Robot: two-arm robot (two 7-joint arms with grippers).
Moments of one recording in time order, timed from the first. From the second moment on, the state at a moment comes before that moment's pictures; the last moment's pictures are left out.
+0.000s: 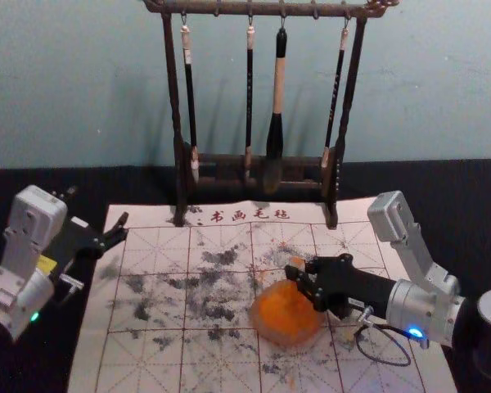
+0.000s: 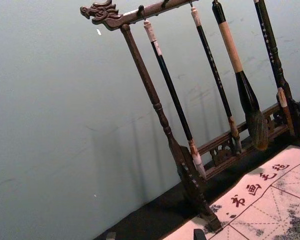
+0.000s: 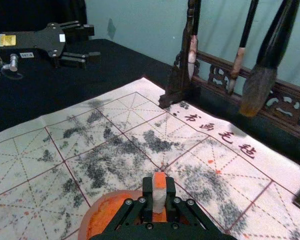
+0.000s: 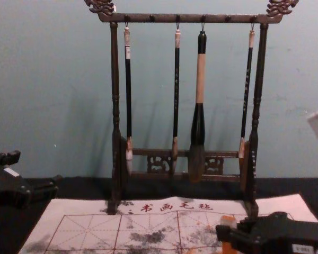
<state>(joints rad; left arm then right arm) -0.20 0.60 0.45 -1.41 -0.25 -0.12 0.03 0.32 0.46 -0.53 -1.31 0.41 0.08 0.57</state>
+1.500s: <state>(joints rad) -0.20 0.60 0.45 -1.41 -0.25 -0.12 0.03 0.33 0.46 -0.55 -1.33 0.39 0.09 0.57</state>
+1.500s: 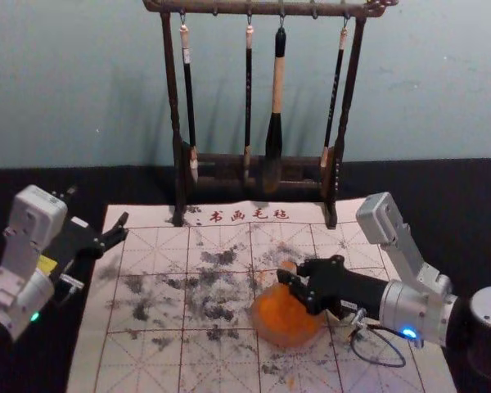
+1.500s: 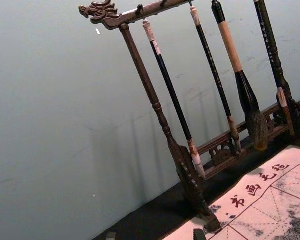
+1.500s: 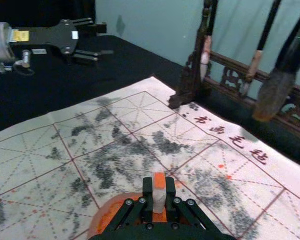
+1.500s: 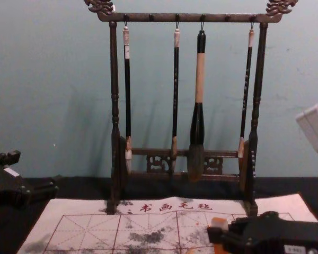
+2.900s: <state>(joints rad) -0.20 0.60 0.45 -1.41 -0.25 -0.12 0.03 0.32 0.46 -0.57 -1.36 0.39 0.10 0.58</state>
